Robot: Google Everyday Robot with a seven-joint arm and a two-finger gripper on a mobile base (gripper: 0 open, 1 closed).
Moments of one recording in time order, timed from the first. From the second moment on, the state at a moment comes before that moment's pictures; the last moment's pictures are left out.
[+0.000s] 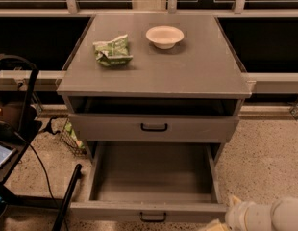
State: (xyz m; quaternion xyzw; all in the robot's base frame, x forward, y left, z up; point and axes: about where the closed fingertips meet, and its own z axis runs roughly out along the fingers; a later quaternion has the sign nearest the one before) arm 0.357 -0.208 0.556 -0.30 0.91 0.16 0.25
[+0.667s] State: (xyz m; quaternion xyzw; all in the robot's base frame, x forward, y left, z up) arm 0.323 -0.204 0.479 -0.24 0.92 0.20 0.23
